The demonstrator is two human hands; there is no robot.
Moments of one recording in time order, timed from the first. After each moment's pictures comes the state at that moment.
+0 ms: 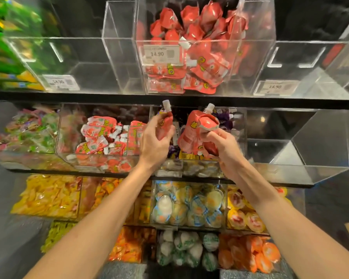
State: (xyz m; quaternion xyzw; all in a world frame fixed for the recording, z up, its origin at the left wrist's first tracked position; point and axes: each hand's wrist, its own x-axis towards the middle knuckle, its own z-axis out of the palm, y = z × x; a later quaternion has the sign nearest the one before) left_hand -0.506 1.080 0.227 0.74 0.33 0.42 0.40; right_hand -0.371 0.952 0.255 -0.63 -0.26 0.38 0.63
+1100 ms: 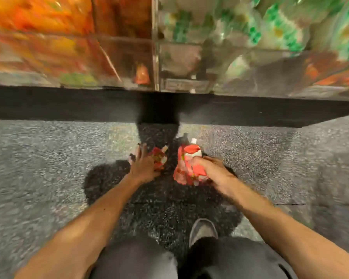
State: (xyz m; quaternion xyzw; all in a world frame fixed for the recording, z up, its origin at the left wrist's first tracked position) left_hand -0.816 0.873 -0.774 0.83 0.35 -0.32 0.30; right_hand -0.645 0.716 -0.612 -0.72 0.01 0.58 0.39
